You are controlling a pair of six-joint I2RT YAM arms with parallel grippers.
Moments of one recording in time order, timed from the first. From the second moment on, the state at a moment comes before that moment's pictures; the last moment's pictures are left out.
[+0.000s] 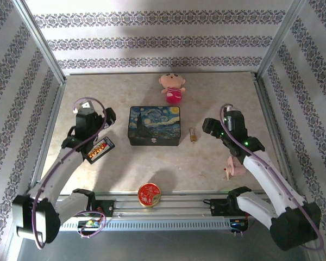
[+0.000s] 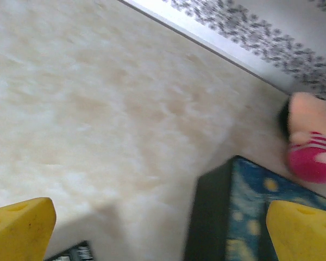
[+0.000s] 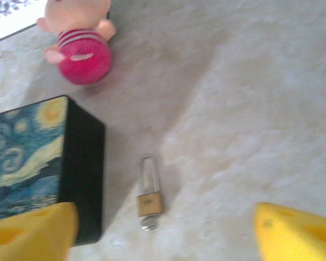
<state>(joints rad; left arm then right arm) -0.14 1.01 0.69 -0.22 -0.20 -0.55 0.26 0.94 0.73 -0.46 0.08 0.49</state>
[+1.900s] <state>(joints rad) 0.05 1.60 0.37 0.91 0.13 0.00 0.07 1.37 0.21 0.88 0.04 -0.05</state>
